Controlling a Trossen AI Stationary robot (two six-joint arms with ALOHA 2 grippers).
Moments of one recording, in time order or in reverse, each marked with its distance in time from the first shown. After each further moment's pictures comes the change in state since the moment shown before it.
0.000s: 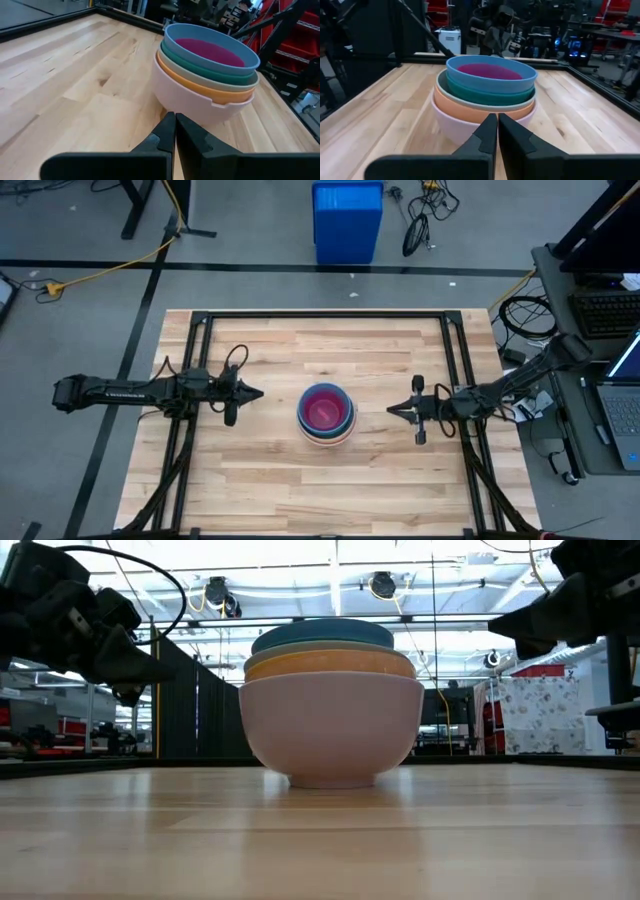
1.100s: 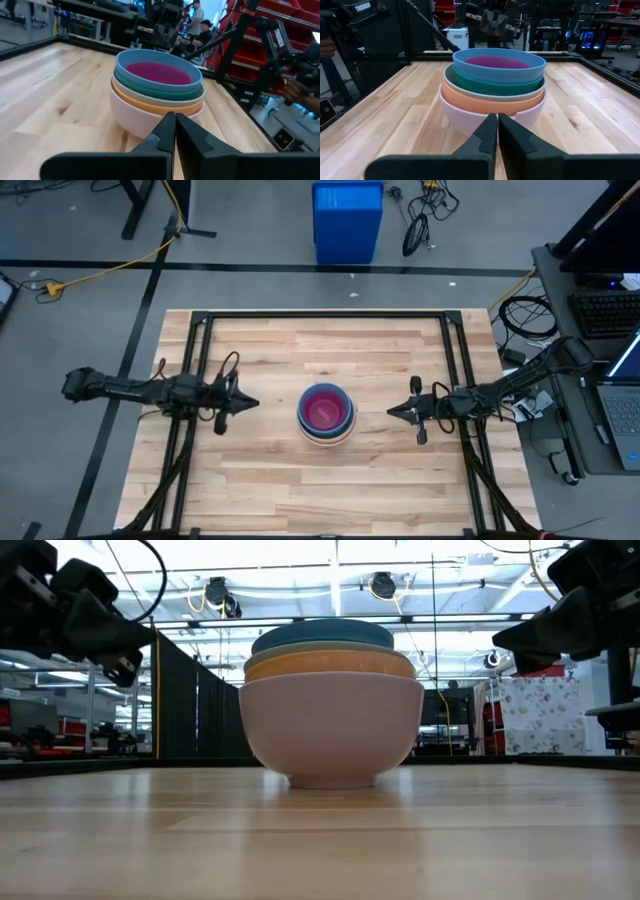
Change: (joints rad) left arm -0.217 -0.209 -0.020 -0.034 -0.097 0.024; right arm -0.027 0.000 -0.031 0.017 -0.071 0.052
